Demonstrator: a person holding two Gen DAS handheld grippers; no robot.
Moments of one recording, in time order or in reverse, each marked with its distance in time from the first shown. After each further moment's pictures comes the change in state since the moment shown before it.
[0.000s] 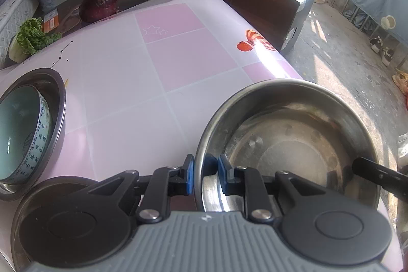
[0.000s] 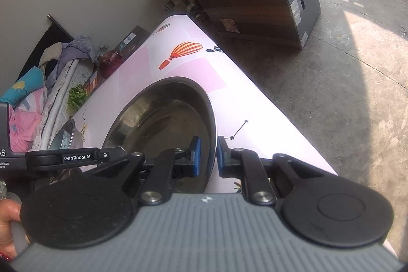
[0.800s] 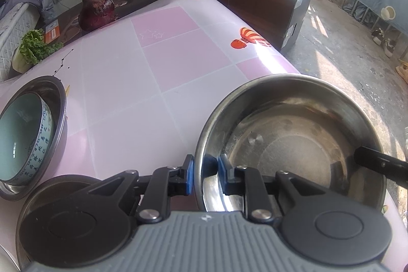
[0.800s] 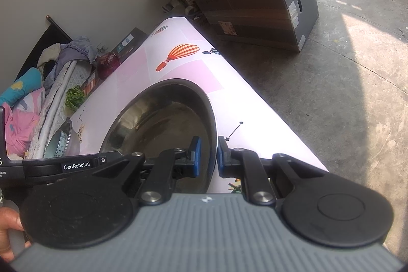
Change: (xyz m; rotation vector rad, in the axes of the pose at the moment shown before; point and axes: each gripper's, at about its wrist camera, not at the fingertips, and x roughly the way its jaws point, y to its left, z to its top) left arm -0.004 -0.015 -0.007 0.047 -0.018 0.041; right arm -0.003 -0.003 0.000 -0.006 -0.011 -0.009
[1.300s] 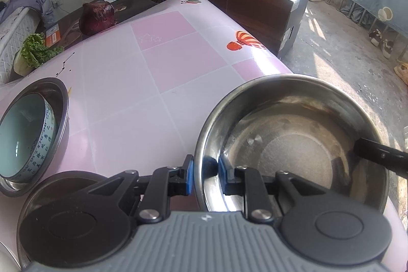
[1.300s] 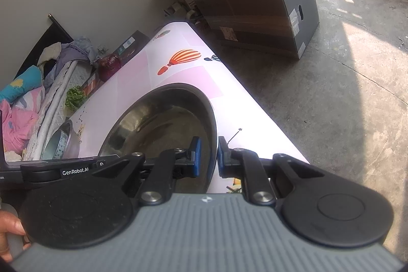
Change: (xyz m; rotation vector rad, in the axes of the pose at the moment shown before) left arm -0.008 0.000 -0.003 0.012 -0.024 -0.002; right arm -0.006 0.003 -0.001 -0.025 -0.026 -0.006
